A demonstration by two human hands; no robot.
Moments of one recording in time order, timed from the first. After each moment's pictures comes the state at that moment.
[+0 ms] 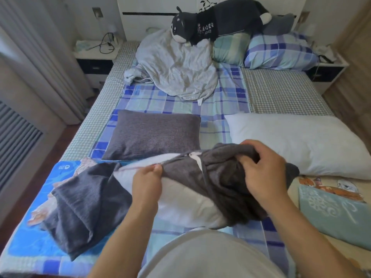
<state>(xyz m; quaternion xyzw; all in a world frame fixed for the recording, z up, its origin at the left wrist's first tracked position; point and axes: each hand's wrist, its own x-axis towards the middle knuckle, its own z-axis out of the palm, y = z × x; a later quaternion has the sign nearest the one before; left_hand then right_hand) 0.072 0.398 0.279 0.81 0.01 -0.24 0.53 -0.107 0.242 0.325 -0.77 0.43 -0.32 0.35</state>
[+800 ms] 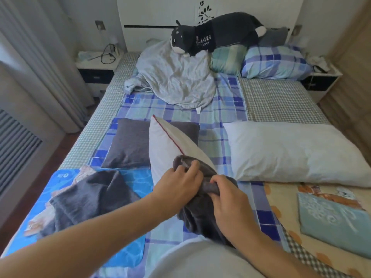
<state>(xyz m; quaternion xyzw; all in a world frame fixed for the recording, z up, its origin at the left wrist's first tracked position) 0.058 0.370 0.278 0.73 -0.68 0.07 -0.05 -0.103 0.301 0.282 -0.87 0.32 -0.22 0.31</state>
